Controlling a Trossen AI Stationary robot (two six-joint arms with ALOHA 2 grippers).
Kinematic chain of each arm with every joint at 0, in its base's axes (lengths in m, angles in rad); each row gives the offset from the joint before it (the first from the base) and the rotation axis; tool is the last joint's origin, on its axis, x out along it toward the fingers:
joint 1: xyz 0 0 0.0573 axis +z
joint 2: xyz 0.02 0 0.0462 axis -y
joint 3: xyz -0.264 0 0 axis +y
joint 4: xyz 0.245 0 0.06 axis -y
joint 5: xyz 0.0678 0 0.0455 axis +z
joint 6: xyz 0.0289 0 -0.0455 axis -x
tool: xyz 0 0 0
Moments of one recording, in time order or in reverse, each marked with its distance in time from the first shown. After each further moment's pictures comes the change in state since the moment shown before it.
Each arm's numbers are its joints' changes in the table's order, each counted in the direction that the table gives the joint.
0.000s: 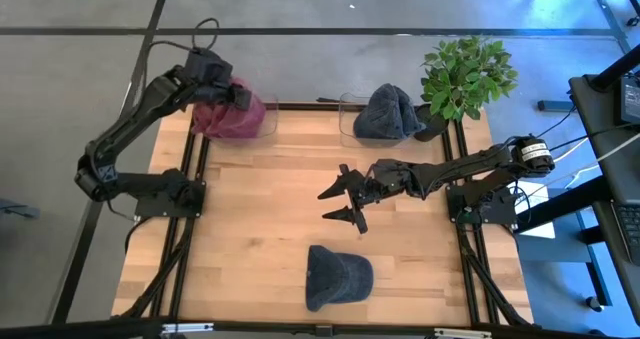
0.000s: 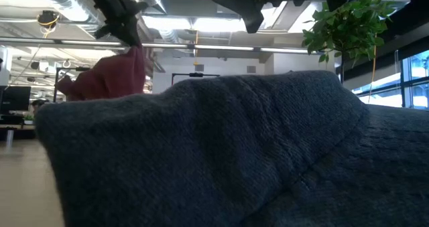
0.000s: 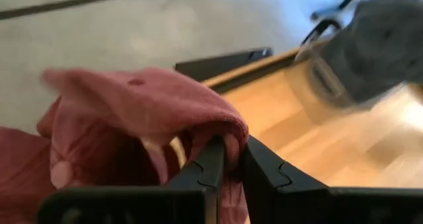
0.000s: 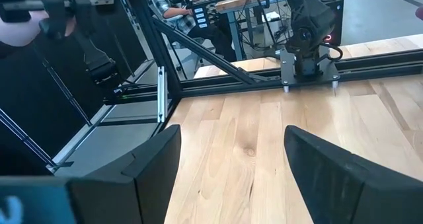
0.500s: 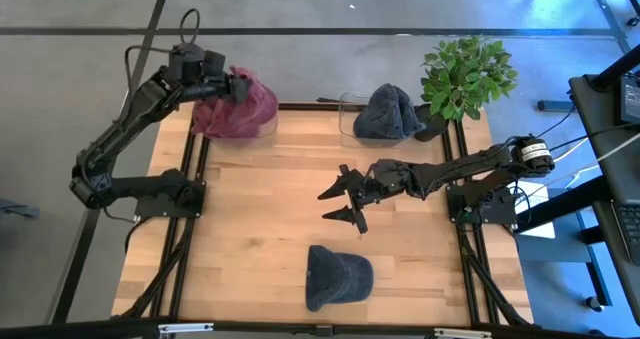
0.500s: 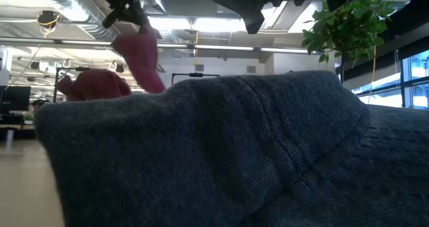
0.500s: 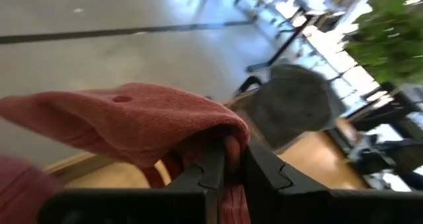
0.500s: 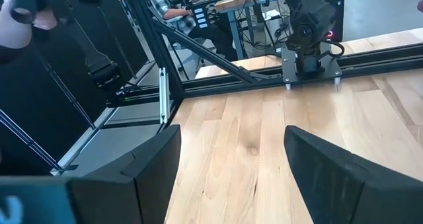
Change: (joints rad) left arm -0.004 0.081 0.000 0.183 -0.161 0.117; right arm 0.001 0.000 0.000 -0.001 0.001 -0.030
